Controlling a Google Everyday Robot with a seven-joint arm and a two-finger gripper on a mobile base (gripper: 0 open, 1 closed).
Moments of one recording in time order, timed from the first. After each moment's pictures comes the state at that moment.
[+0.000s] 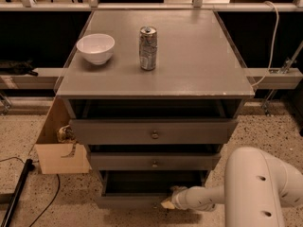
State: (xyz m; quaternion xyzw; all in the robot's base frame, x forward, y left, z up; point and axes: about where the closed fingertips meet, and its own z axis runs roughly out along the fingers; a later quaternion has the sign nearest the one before) arm 0.520 -0.100 0.161 -0.40 0.87 0.13 0.26
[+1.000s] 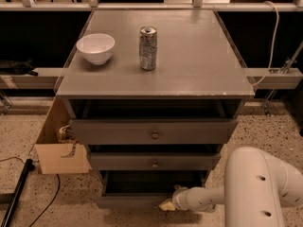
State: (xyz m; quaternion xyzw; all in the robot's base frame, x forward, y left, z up) arm 0.516 -0.101 0.160 -0.40 0.87 0.13 0.26
